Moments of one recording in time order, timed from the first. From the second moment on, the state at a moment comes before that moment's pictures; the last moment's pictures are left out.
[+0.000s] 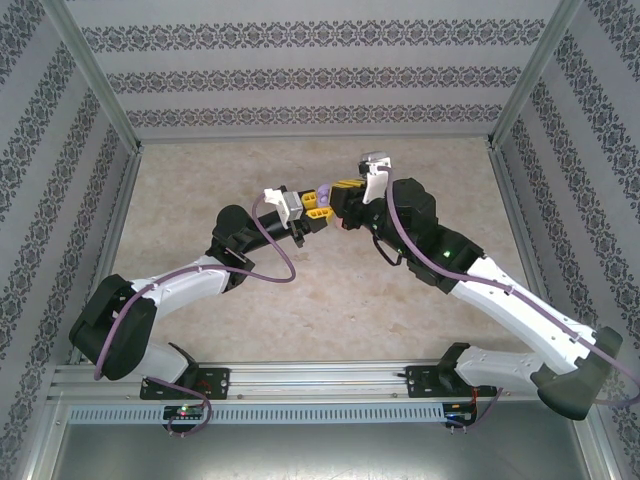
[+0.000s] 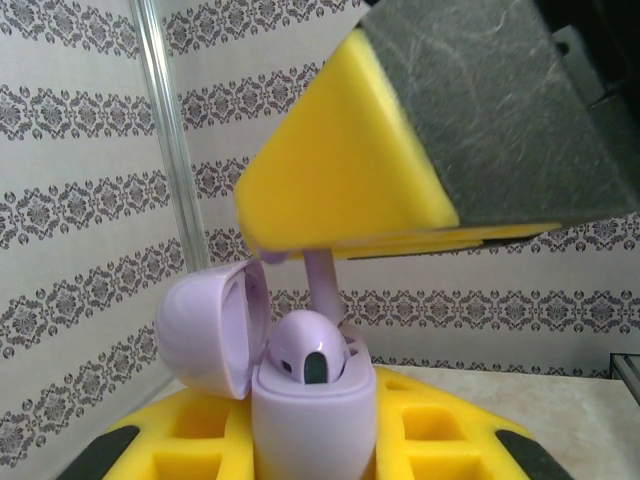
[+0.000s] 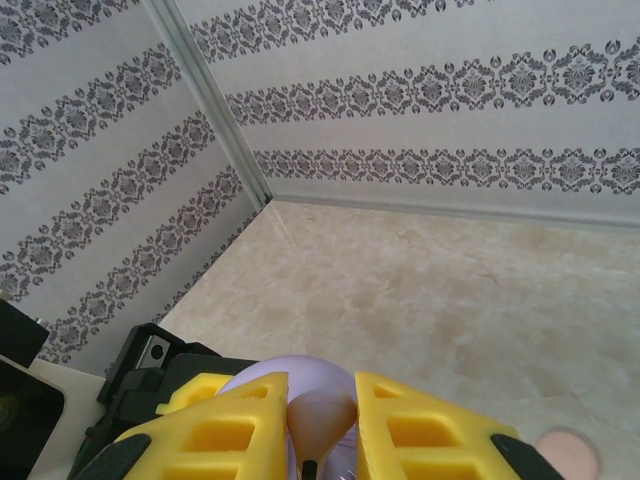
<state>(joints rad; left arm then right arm) -0.58 1.44 0.76 0.97 0.58 0.00 0.79 1.13 1.16 -0.24 0.13 0.39</state>
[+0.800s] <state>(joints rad) -0.58 1.44 0.76 0.95 0.57 0.01 0.79 1.12 1.11 -0.18 0.13 0.41</state>
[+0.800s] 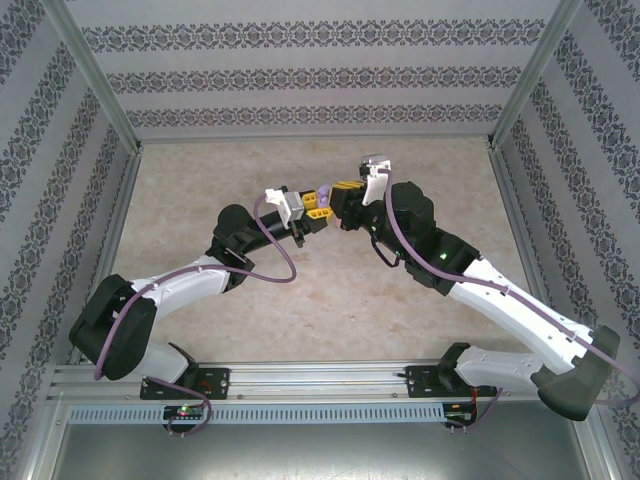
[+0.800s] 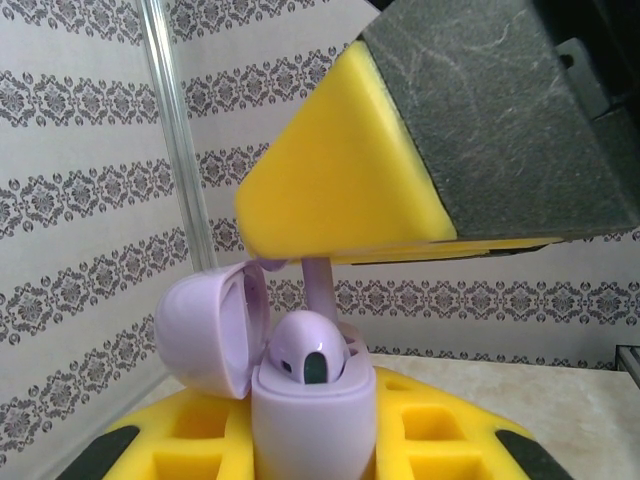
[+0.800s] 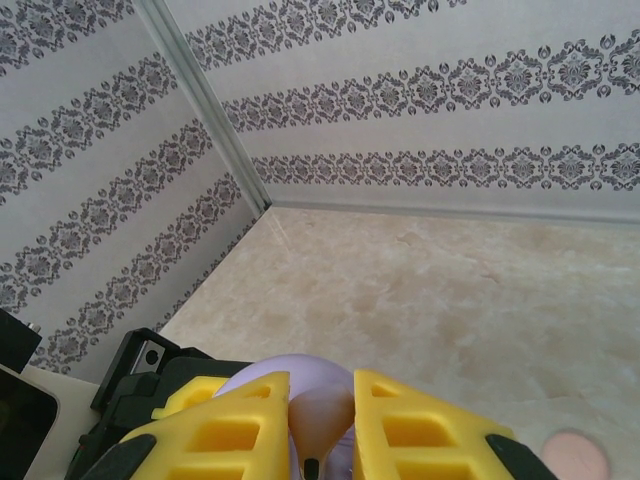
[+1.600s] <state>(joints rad) -0.58 1.43 0.76 0.93 0.55 0.01 0.83 1.14 1.09 -0.18 0.19 0.35</state>
